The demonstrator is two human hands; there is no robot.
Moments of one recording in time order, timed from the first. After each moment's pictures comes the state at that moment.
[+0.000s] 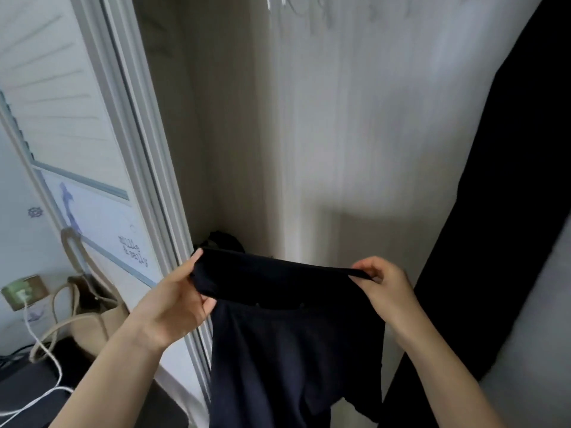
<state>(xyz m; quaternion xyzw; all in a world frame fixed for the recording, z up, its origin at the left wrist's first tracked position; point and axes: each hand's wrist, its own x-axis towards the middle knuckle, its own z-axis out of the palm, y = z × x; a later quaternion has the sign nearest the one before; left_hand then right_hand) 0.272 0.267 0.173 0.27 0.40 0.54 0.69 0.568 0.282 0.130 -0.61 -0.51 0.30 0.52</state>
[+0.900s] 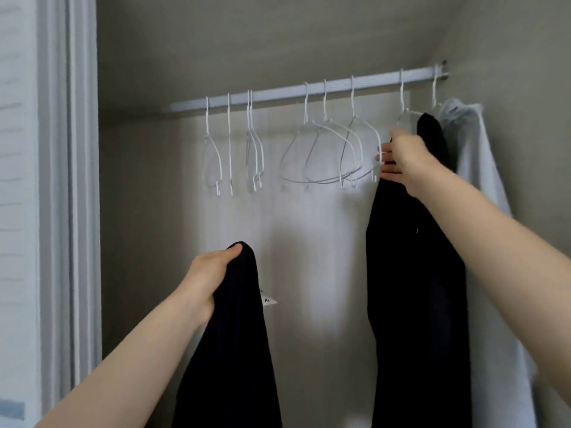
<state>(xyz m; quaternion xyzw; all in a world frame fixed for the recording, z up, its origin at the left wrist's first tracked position) 0.360 0.379 0.375 0.54 0.34 0.53 0.56 0.643 0.287 0.528 -0.54 -0.40 0.09 0.74</state>
